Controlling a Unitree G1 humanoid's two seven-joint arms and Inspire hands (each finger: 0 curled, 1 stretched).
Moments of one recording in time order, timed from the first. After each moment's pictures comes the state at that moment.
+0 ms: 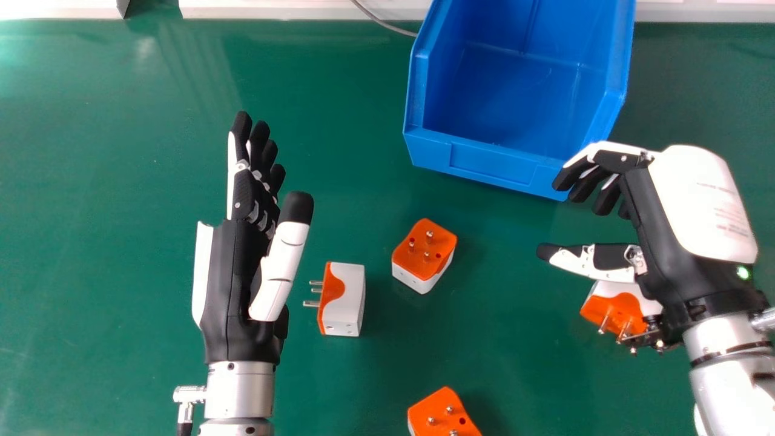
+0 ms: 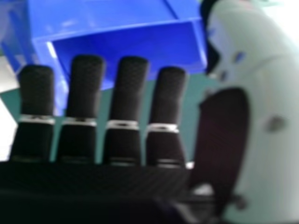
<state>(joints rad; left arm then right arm) 0.10 -0.05 -0.01 0.33 -0.10 -0.78 -0.08 0.11 -0.44 0.11 -0.20 -0.68 -0.07 -0.21</state>
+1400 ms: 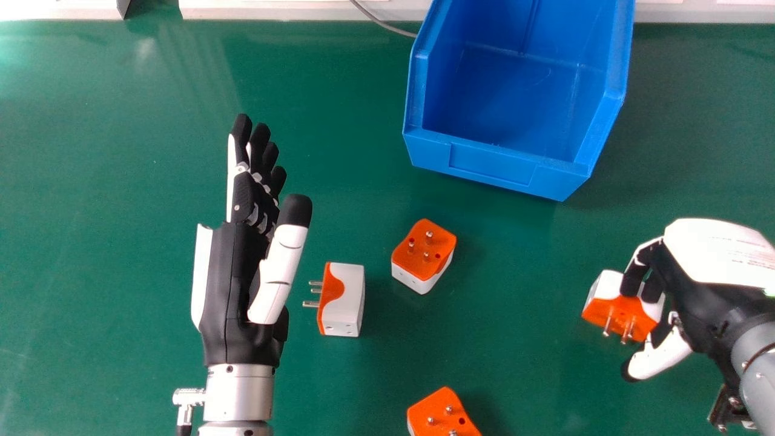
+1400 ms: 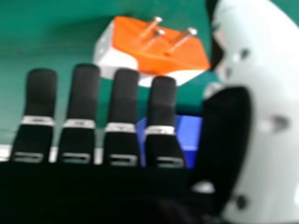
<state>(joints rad) 0.10 -0.05 -0.01 0.33 -0.12 -0.78 -0.11 0.18 -0.47 0.11 -0.59 -1.21 0.47 0.73</state>
